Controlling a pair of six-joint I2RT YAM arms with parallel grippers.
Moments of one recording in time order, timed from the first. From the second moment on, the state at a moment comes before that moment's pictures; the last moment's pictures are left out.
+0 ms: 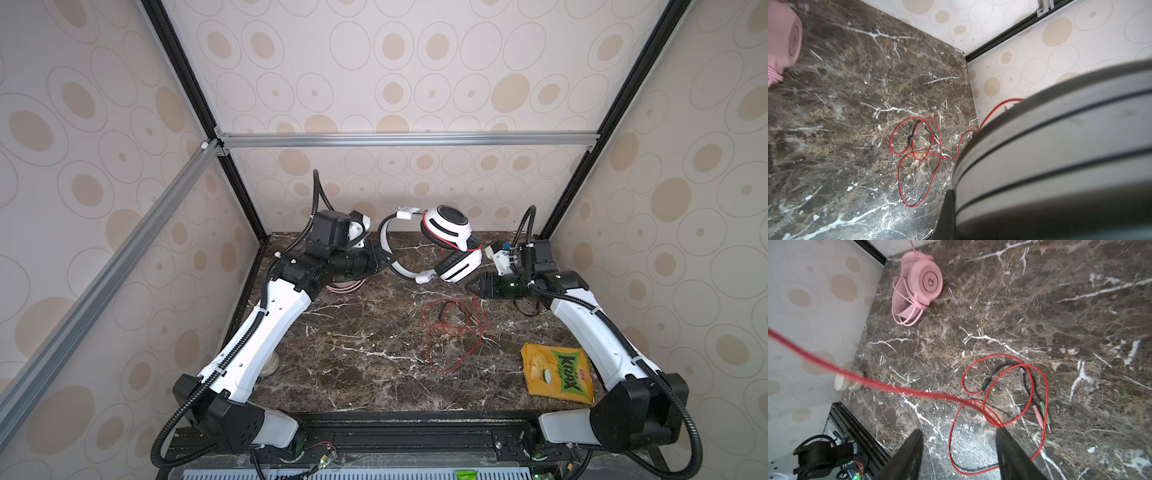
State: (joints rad) left arm -0.46 1.43 1.65 -0.76 0.44 -0.74; right arm 0.12 1.36 1.22 -0.71 -0.55 0.19
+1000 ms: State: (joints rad) left arm -0.42 1.48 1.74 -0.93 0.35 -0.67; right arm 0.12 1.79 1.24 -0.60 -0.59 0.17
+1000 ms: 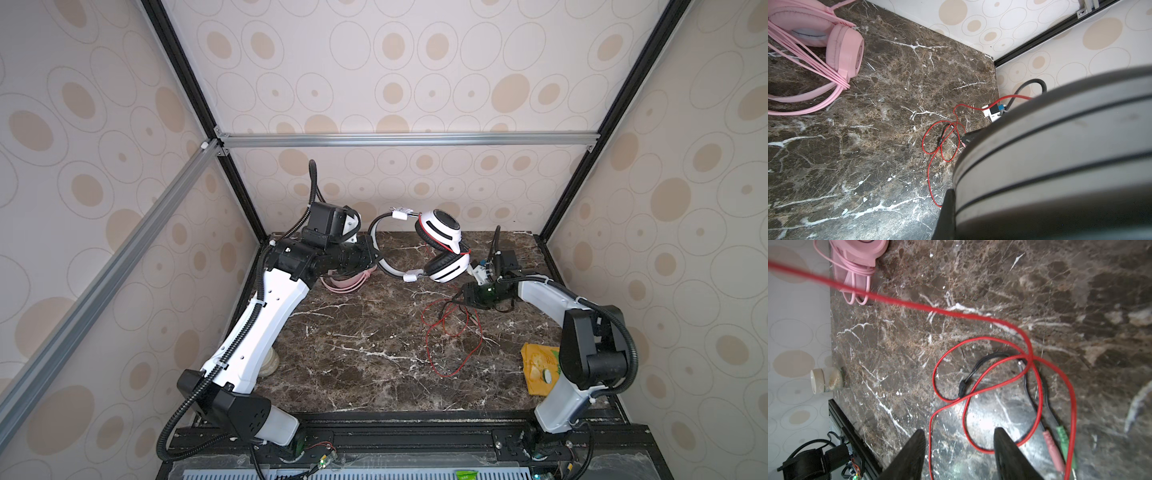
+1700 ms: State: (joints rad) left arm -0.41 1.45 1.74 -0.94 0.35 -0.67; right arm 0.12 2.04 1.47 -0.64 -0.53 0.13
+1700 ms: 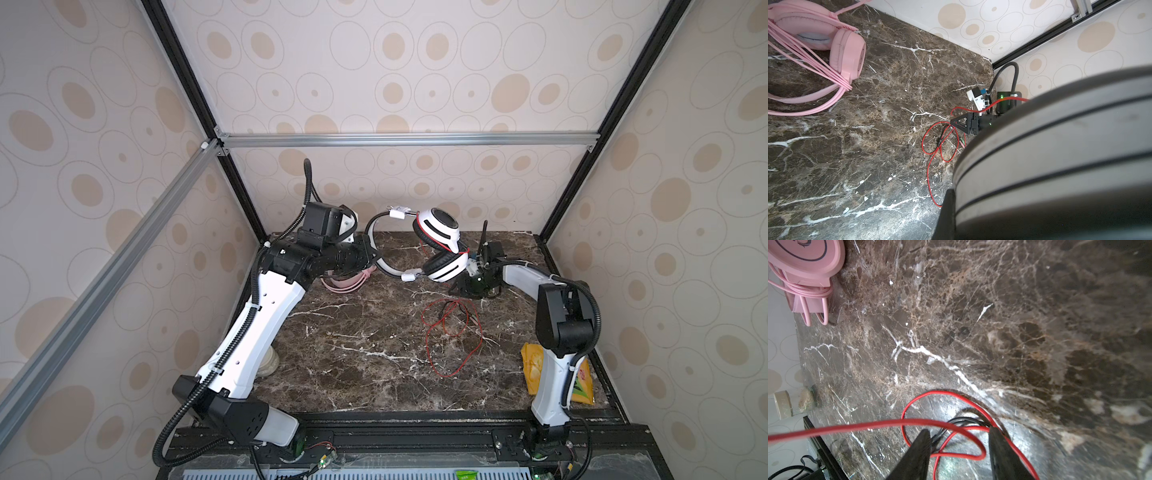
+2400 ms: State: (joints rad) left arm -0.34 1.42 1.69 -0.86 0.44 -0.76; right arm 0.20 1.86 1.27 -0.62 -0.36 0.07
